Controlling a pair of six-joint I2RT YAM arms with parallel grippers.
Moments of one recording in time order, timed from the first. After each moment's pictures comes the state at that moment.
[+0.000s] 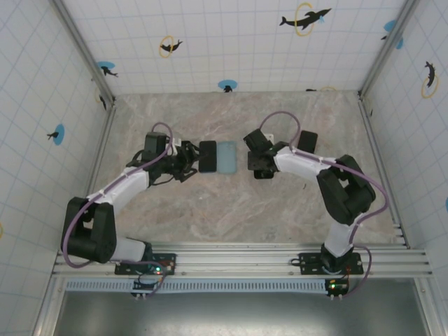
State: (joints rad) left arm -0.27 1.40 0.79 -0.18 0.69 -0.96; right arm 0.67 1.79 1.16 -0.47 0.32 0.54
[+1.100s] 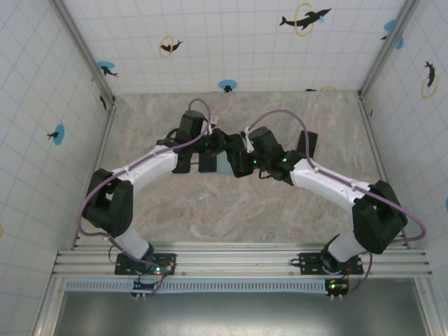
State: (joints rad) left arm -0.54 1.65 1.14 -0.11 0.53 -0.86; right arm 0.76 1.50 1.06 -0.25 -0.05 0.42
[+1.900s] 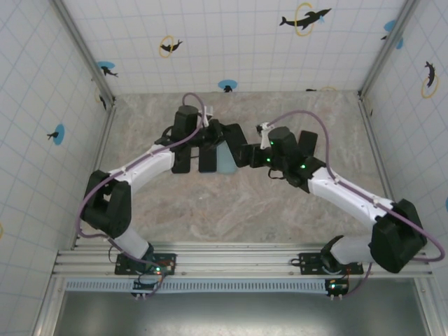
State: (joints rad) left arm -0.49 1.62 1.13 0.06 0.56 -1.00; right arm 0.68 1.30 0.92 -0.10 -0.14 0.52
